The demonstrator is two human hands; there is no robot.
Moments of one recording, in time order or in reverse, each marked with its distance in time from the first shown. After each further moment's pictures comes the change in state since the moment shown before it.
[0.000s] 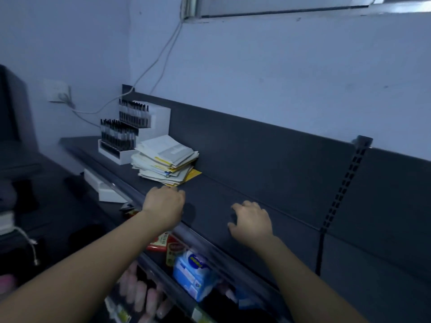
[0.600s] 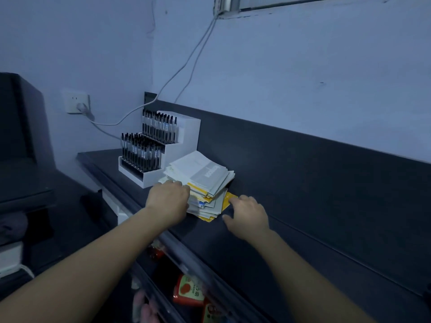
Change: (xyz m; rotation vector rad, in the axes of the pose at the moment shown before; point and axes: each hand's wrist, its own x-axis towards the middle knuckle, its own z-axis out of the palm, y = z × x) left_hand 0.124 -0.131 0.050 0.011 0.058 -0.056; right_hand 0.187 -0.103 0.031 0.074 0.073 -0.080
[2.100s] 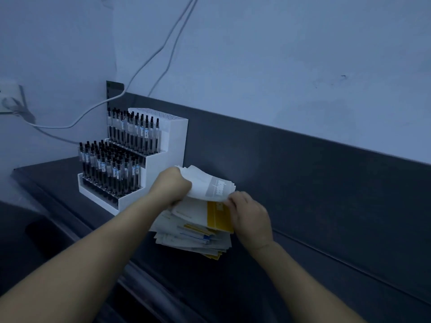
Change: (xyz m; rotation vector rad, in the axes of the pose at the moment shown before) left_hand 0.153 -0.045 0.031 -1.059 -0.206 -0.293; right_hand 0.105 -0.003 0.048 0.125 0.612 -0.063
